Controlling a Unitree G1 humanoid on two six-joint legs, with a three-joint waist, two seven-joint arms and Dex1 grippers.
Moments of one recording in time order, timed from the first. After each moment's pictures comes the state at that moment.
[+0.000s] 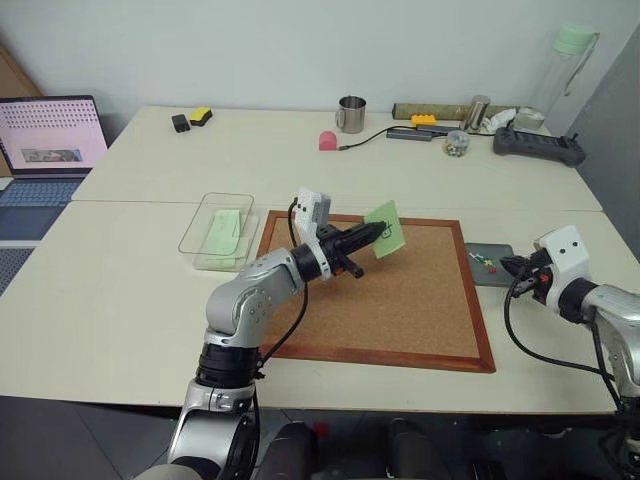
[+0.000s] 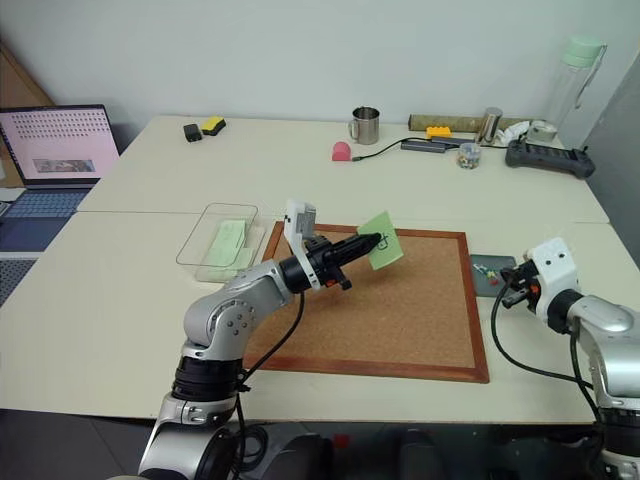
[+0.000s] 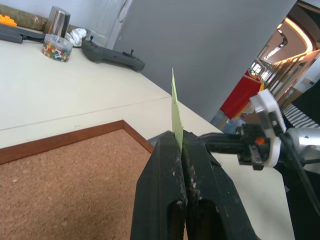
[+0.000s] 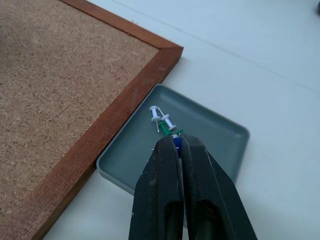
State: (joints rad) left arm -0.55 0.11 -0.01 -0.07 -0.59 0.72 -0.62; right arm -0.19 -0.69 -0.23 -0.07 0.23 0.57 0.64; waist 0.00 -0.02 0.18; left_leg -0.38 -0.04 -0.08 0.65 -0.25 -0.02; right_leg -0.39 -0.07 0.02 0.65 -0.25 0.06
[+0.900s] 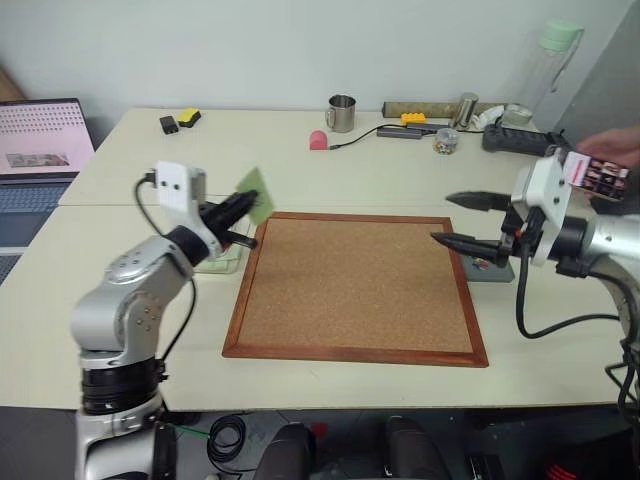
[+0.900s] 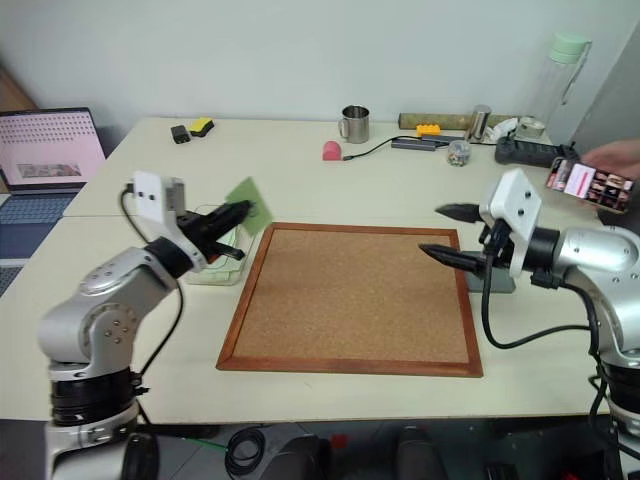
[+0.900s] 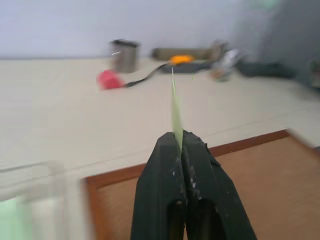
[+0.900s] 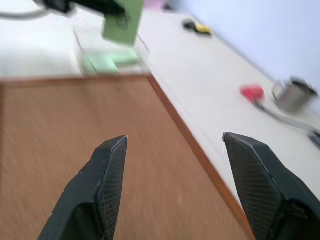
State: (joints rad) left arm -0.45 0.56 0.30 -0.23 -0.51 0.76 -0.38; right arm -0.55 -0.83 -0.11 -0.36 0.55 0.63 0.97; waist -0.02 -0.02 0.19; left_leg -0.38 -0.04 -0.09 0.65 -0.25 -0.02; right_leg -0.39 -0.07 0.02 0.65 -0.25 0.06
